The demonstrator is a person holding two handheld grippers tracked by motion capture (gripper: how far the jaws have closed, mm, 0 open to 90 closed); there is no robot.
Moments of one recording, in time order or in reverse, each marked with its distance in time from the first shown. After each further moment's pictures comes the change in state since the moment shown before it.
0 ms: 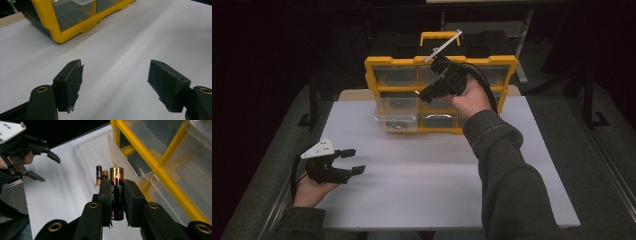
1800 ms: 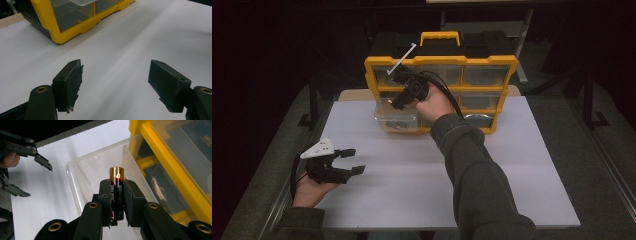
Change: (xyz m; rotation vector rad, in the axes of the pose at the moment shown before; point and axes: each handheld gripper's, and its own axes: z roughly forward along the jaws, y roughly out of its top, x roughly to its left) left arm 0.001 0.000 0.000 0.000 -0.006 0.001; right arm 0.012 0.032 0.090 0.076 0.028 -0.056
